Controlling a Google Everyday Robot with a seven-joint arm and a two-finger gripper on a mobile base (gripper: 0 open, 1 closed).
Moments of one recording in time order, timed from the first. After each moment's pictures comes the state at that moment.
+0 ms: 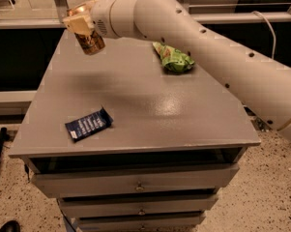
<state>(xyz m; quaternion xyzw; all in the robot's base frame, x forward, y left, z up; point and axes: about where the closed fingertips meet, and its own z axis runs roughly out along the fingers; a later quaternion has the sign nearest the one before) 0.693 0.162 0.999 -0.41 0.64 0.25 0.59</state>
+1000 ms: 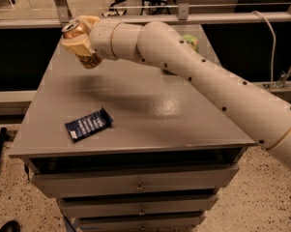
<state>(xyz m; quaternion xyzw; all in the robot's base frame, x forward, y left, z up) 0.669 0.177 0.963 -0.49 0.55 0.23 0.64</state>
